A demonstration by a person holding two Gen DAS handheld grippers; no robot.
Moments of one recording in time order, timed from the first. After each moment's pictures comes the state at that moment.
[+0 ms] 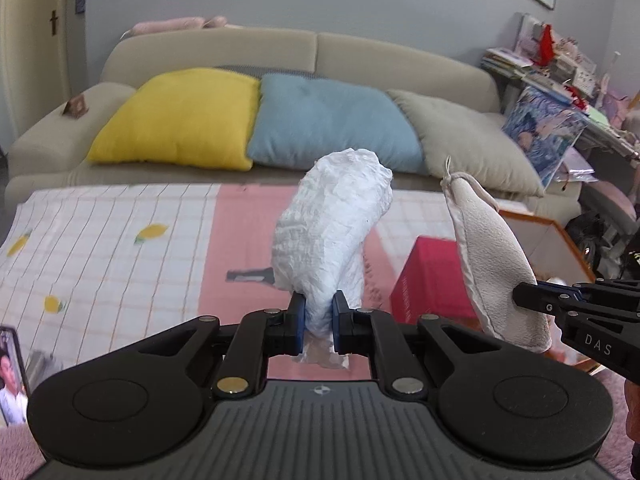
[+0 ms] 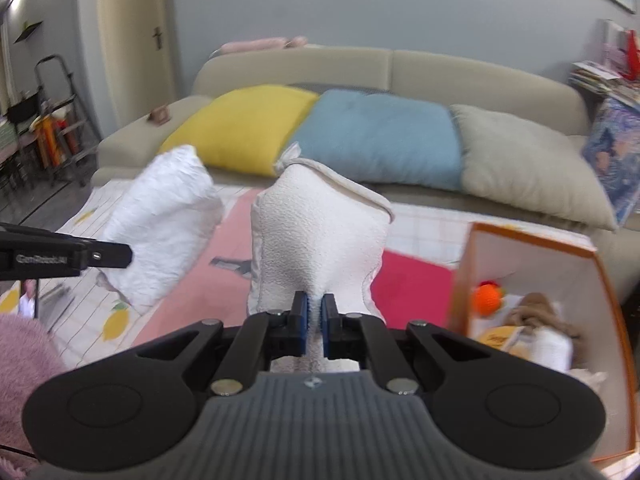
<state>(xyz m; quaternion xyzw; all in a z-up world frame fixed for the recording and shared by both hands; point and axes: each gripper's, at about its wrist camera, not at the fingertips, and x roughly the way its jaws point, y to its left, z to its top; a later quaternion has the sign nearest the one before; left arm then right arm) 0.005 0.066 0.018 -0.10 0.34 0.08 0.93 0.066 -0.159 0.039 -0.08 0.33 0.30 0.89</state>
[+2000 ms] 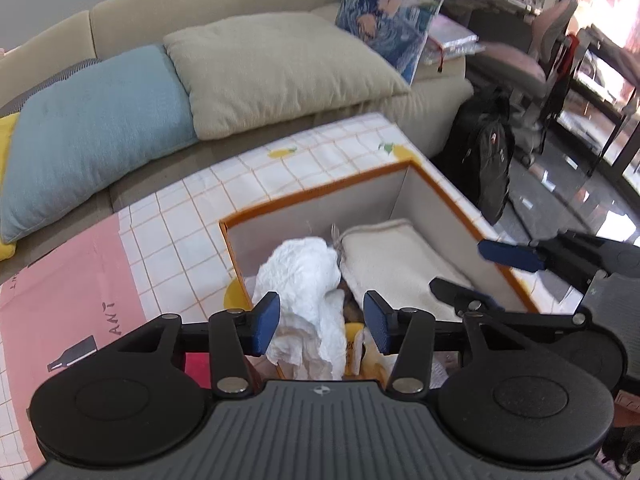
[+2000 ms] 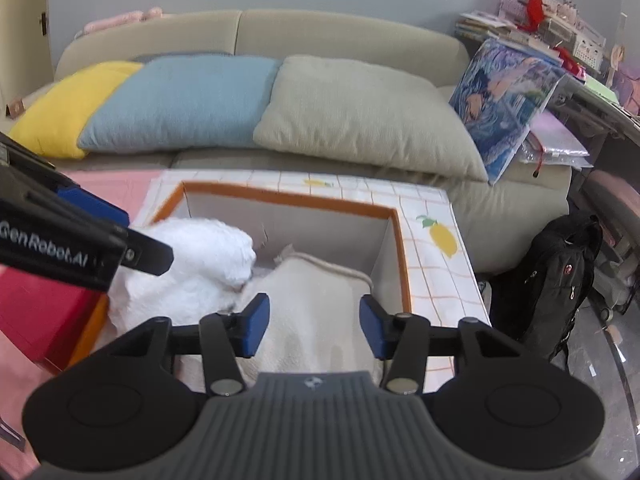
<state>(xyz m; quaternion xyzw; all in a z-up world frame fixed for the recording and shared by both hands) 0.228 -0.148 -0.008 0.02 0.45 -0.12 0.89 0.219 -0.320 -0.014 -0.10 0.37 0.16 0.91</state>
